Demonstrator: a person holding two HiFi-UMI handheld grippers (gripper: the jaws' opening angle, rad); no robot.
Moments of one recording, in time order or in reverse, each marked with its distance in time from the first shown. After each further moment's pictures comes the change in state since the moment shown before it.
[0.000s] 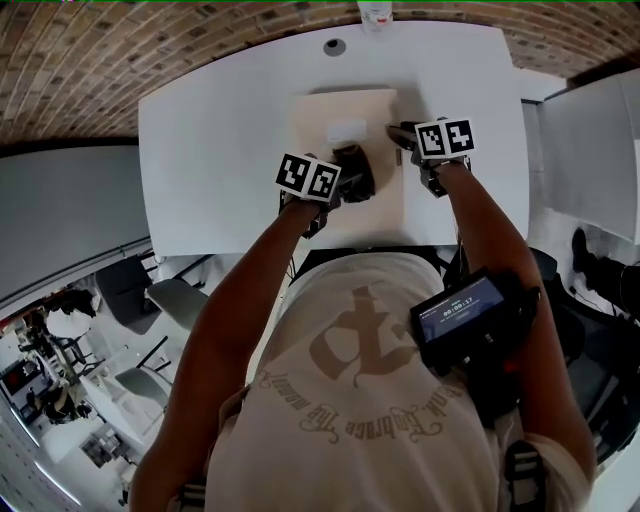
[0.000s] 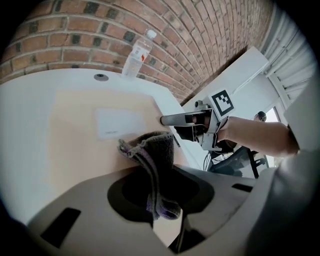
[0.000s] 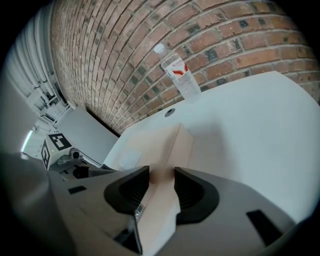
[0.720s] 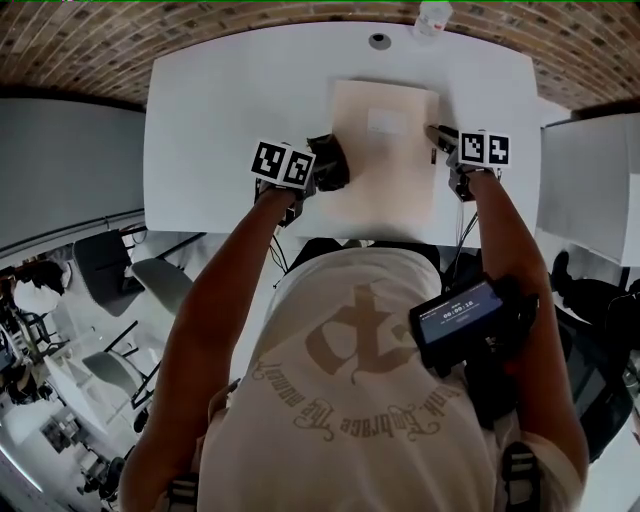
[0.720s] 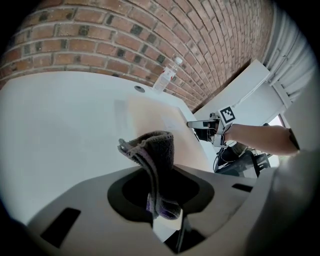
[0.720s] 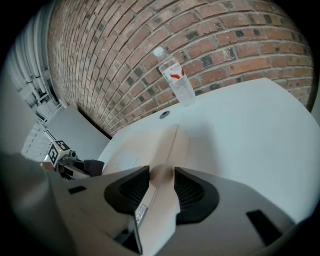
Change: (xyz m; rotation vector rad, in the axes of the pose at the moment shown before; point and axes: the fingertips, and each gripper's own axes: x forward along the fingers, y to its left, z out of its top) left arm -0.091 0.093 -0.047 -0.069 -0.097 0.064; right arm -0.001 0.000 -0.002 0.022 -0.045 -0.099
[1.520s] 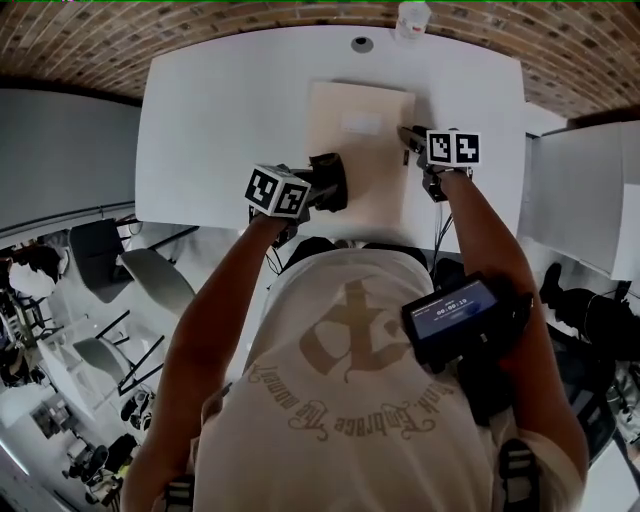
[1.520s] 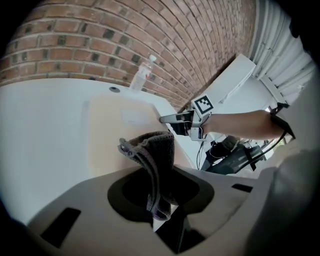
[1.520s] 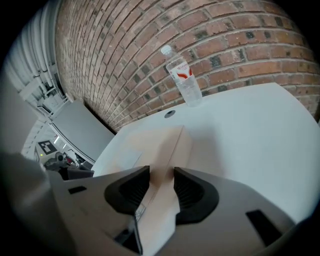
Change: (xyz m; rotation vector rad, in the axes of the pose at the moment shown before) left arm 0.019 -0.089 -0.013 0.080 -0.042 -0.062; right arm -0.001 0.002 0.002 -0.069 0.028 0.028
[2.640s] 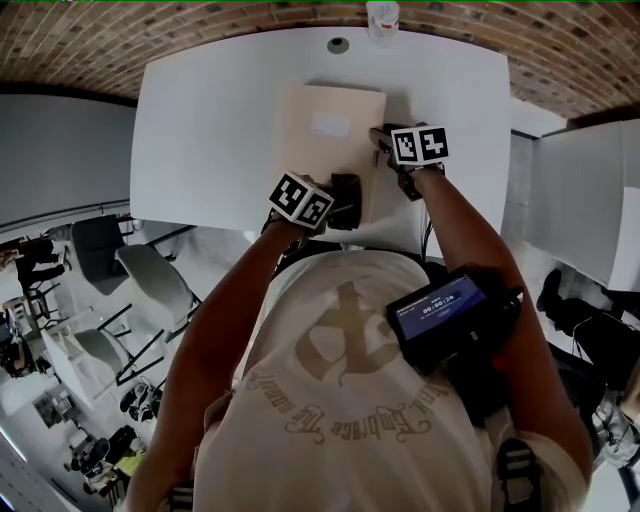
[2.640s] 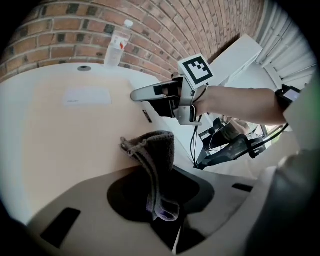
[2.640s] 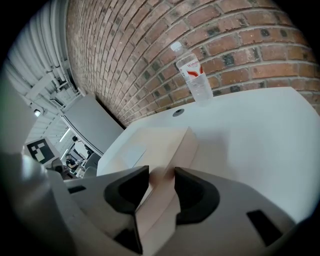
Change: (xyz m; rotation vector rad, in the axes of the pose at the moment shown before) left arm 0.082 -0.067 -0.016 0.028 0.198 -0.037; right arm 0.006 0.010 -0.001 -0.106 0.045 0.087
